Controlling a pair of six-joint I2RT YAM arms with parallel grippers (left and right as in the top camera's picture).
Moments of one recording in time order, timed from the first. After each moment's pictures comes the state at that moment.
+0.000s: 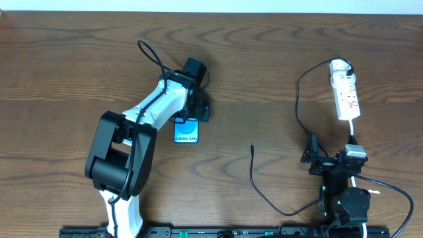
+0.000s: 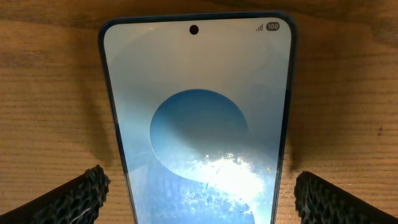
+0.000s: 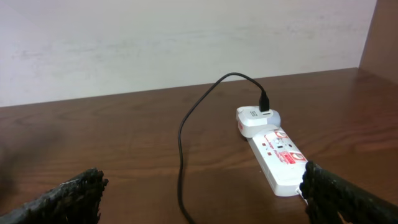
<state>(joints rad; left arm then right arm) -0.39 2.01 1.35 -0.81 -0.05 -0.33 0.05 0.01 0.01 -0.06 0.12 0.11</state>
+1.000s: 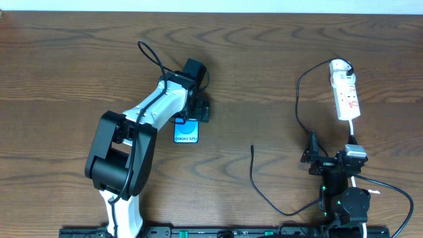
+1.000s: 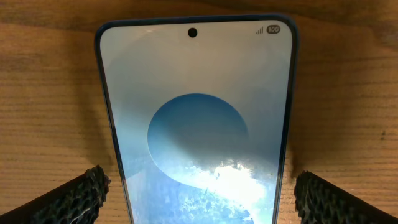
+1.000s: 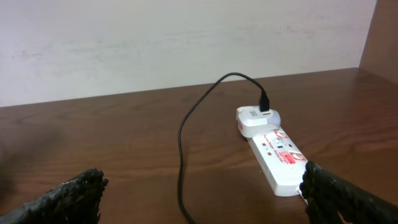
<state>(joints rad) -0.39 2.01 1.34 -0.79 -0.05 -0.33 0.05 0.01 0.01 -0.06 0.12 0.11</state>
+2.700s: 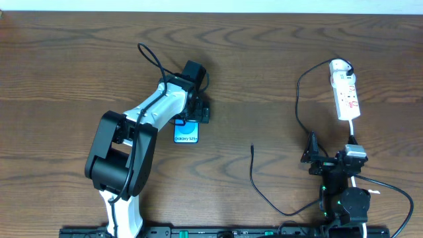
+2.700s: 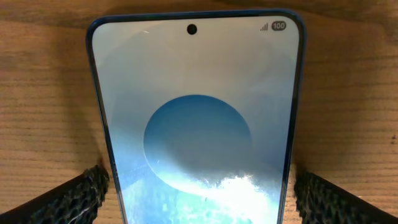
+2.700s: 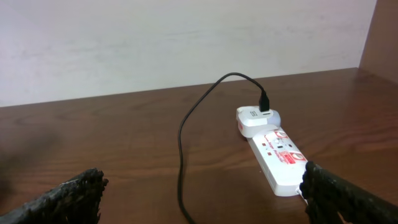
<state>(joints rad) -0.39 2.01 1.31 -0.75 -0.04 -0.33 0.05 0.01 0.01 -0.06 0.12 0.11</state>
